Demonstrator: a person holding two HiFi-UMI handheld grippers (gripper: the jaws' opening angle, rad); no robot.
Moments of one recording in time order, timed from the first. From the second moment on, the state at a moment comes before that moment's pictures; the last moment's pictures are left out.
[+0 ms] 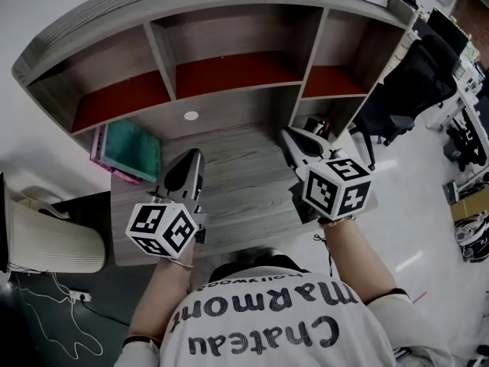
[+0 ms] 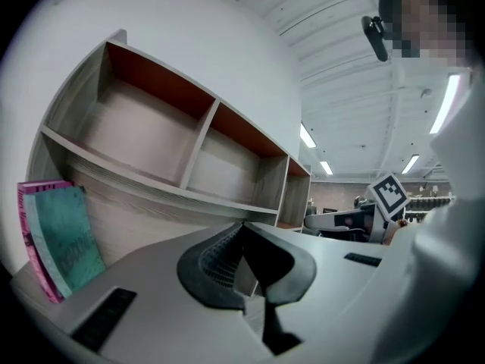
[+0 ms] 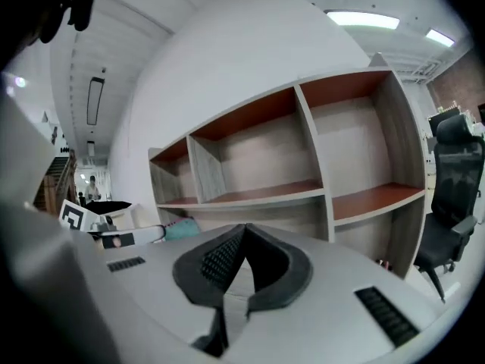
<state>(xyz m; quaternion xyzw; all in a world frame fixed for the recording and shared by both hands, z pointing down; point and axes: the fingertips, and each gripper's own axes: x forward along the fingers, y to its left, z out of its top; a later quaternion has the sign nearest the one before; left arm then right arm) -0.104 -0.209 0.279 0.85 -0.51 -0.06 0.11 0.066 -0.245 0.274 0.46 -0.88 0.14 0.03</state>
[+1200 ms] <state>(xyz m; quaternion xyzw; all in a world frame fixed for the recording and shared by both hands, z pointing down) -0.146 -0.153 0.317 0.82 -0.56 -0.01 0.12 -0.026 -0.179 0.325 0.44 -0.89 0.10 0.06</state>
